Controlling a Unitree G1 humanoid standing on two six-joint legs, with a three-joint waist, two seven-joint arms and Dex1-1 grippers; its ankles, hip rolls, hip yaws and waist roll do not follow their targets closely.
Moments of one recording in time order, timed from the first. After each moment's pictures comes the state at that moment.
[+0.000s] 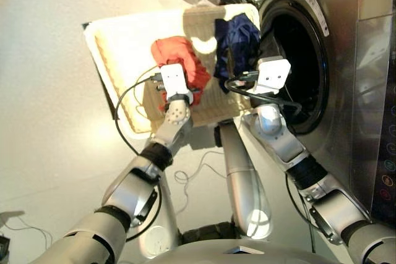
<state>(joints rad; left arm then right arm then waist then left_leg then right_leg) -0.58 0.21 -0.47 0.46 -0.50 -0.25 0.44 -0.51 -0.35 0.45 0.22 0.20 -0.28 -0.49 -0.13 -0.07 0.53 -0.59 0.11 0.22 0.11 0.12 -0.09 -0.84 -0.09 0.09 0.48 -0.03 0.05</state>
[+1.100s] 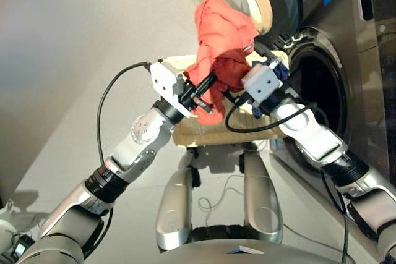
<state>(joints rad) -0.50 0.63 -0.57 -0.17 -0.80 -0.23 -0.16 -0.63 -0.66 0.59 -0.05 0.15 -0.15 -0.01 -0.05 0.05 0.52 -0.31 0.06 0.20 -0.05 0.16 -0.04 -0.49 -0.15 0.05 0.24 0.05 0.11</state>
